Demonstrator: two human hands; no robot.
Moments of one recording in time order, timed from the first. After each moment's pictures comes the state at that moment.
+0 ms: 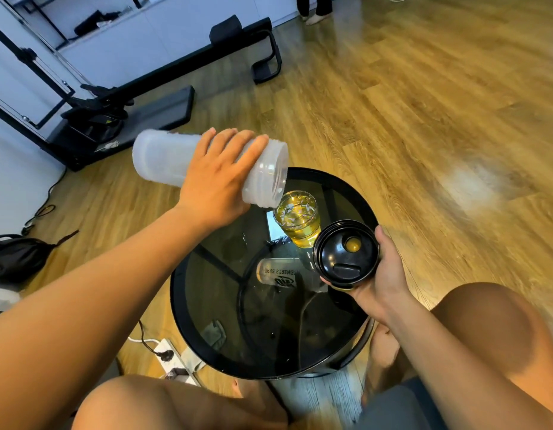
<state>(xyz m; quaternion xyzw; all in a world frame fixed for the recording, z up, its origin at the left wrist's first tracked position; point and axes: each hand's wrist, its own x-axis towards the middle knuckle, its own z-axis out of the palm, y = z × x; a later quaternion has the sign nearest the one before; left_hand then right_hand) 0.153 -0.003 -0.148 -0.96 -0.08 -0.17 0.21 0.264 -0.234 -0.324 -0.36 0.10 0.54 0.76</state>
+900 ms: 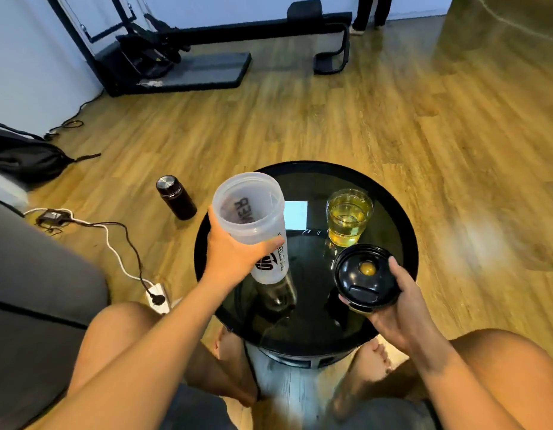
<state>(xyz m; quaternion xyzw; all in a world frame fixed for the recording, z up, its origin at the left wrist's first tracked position) 0.025 -0.066 -0.246 -0.70 -0.41 -0.43 -0.39 0.239 -0.242 -0.312 -0.43 -0.01 0.58 0.69</state>
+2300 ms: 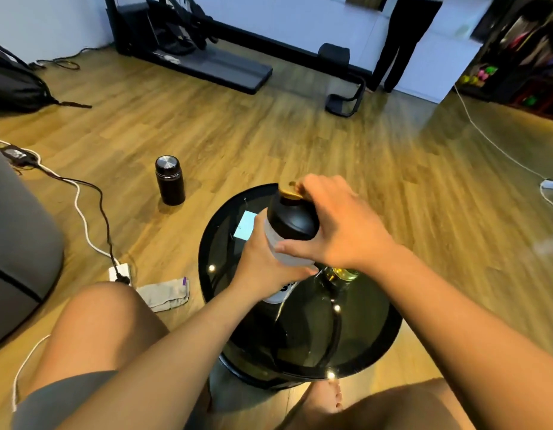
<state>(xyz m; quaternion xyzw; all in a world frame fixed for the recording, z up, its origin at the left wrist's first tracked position) 0.015 -0.071 -0.258 -0.66 -0.42 -0.40 -0.48 0.146 -0.111 -0.118 -0.62 -0.77 0.00 0.15</state>
